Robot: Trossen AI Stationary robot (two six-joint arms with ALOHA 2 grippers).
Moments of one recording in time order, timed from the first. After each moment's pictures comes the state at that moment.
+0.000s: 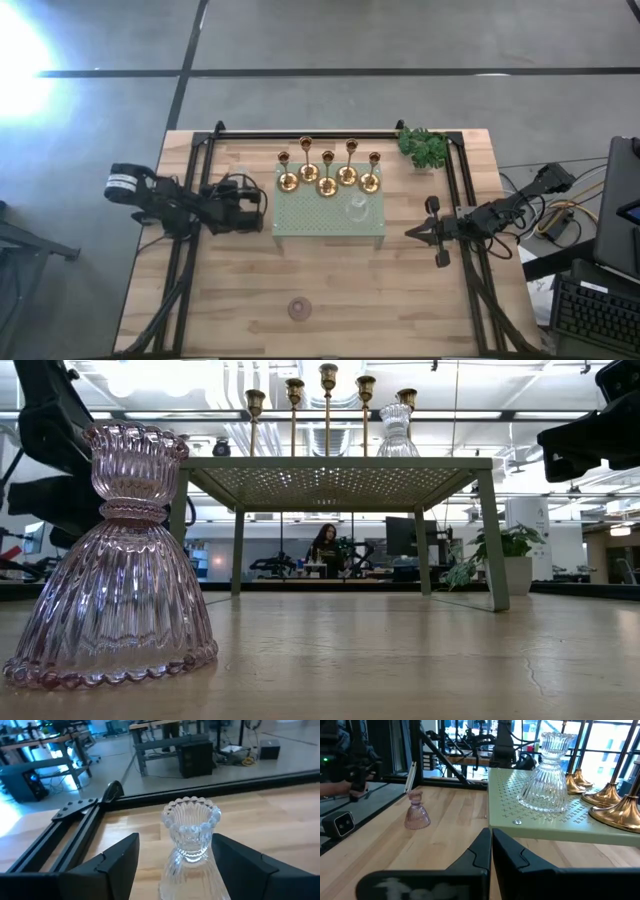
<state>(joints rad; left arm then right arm) 0.02 1.45 0.33 -0.25 -1.35 -1.33 0.52 0.21 0.01 0.13 0.44 0.01</state>
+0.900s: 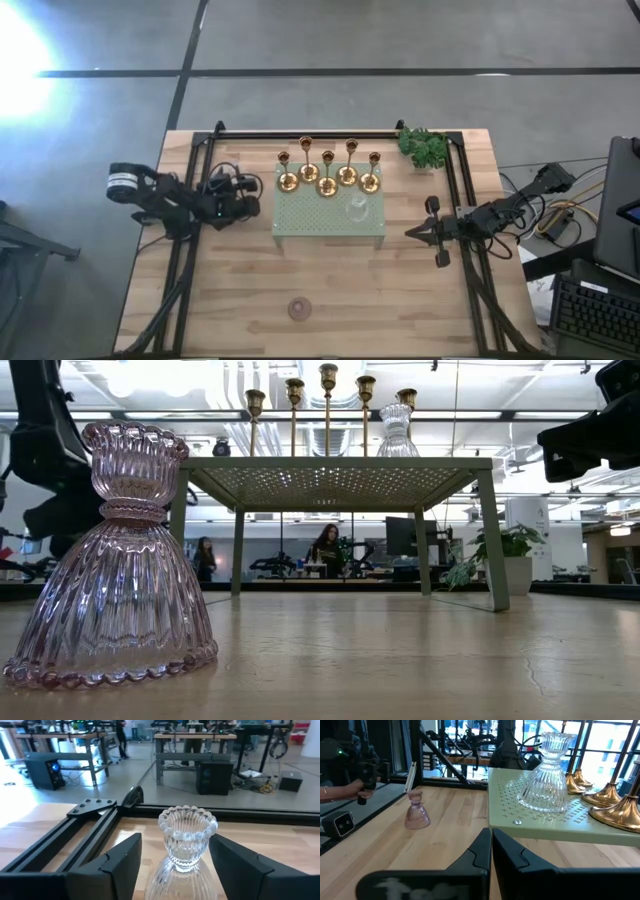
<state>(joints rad) 0.18 1.46 0.19 0.30 -1.41 -1.06 0.52 0.21 0.01 0.13 0.44 0.01</state>
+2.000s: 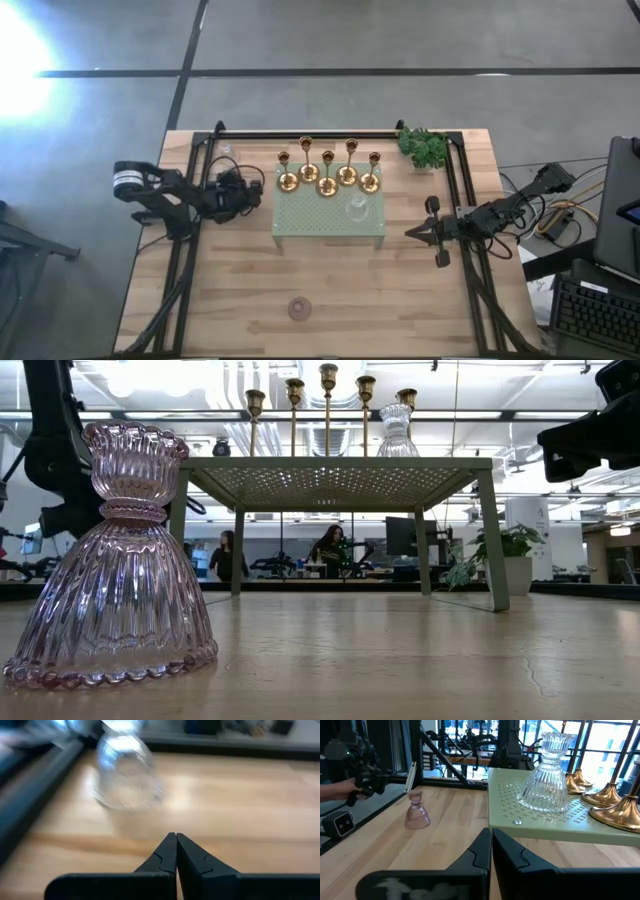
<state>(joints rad) 0.29 1.50 0.20 0.34 -1.03 -1.03 0.52 0.21 0.01 0.13 0.44 0.01</state>
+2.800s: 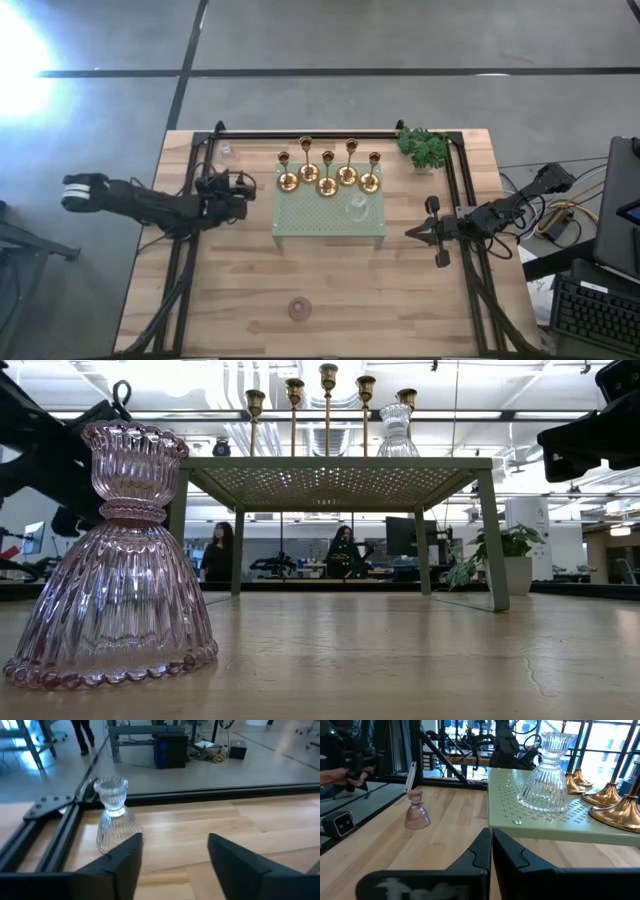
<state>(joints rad) 0.06 0.99 0.19 -0.05 -1.20 -0.91 0.52 0.21 0.01 0.13 0.44 0.01</state>
